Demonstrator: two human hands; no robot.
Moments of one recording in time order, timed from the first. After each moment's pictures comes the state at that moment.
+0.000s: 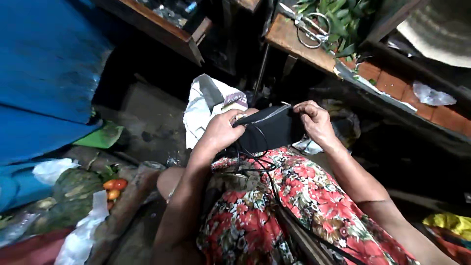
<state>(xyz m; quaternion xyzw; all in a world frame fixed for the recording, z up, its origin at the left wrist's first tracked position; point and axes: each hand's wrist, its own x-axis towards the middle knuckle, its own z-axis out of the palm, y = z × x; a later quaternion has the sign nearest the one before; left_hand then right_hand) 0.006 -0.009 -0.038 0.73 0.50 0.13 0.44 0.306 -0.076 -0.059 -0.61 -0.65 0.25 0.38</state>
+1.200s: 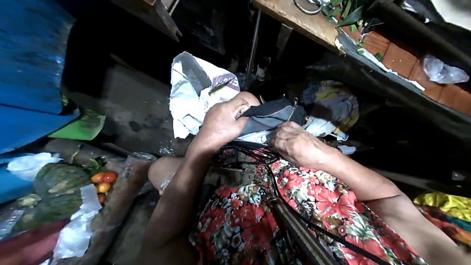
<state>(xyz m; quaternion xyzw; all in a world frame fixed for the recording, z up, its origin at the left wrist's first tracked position) 0.031 -0.024 -0.032 0.78 0.48 0.10 0.40 0.265 -0.134 -0.035 -0.41 -0.88 0.20 0.13</state>
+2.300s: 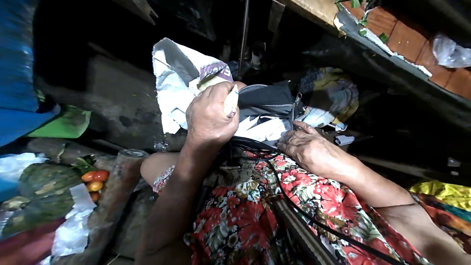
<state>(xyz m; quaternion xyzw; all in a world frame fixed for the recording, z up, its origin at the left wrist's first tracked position) 0.046 -0.046 -0.030 0.81 0.48 0.27 0.19 0.289 -0.173 -0.018 -0.47 -0.85 0.25 0.06</state>
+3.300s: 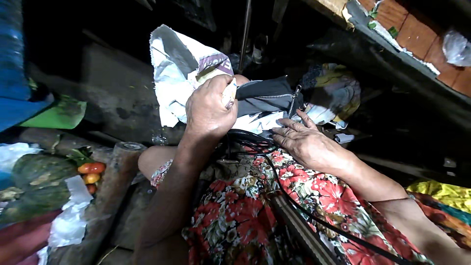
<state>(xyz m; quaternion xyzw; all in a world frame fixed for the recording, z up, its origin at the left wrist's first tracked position) 0.043 -0.042 -0.035 0.79 0.51 0.22 0.25 0.283 -0.166 -0.023 -0.47 -0.85 0.24 0.04</state>
